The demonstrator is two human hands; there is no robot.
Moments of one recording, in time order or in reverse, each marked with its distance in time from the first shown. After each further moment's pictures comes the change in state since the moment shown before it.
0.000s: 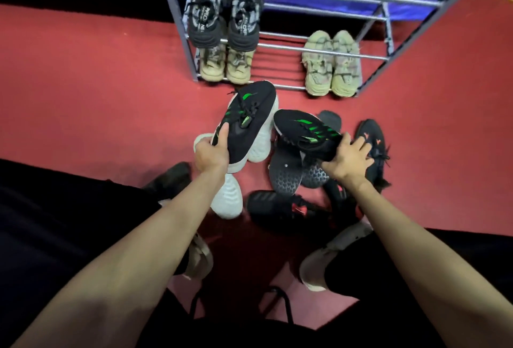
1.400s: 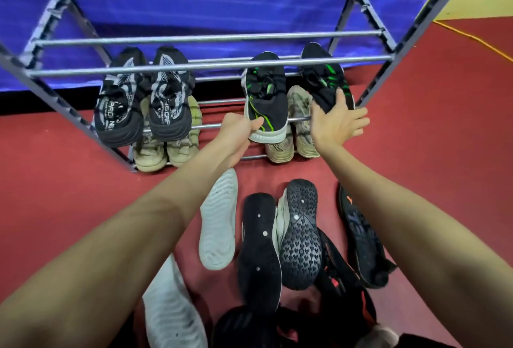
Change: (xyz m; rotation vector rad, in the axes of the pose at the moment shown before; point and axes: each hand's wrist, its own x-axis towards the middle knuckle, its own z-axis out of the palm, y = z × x) left_hand 0.072 0.188 0.212 -0.240 -0.755 0.143; right_hand 0.241 -0.052 -0.078 0.622 0.544 0.313
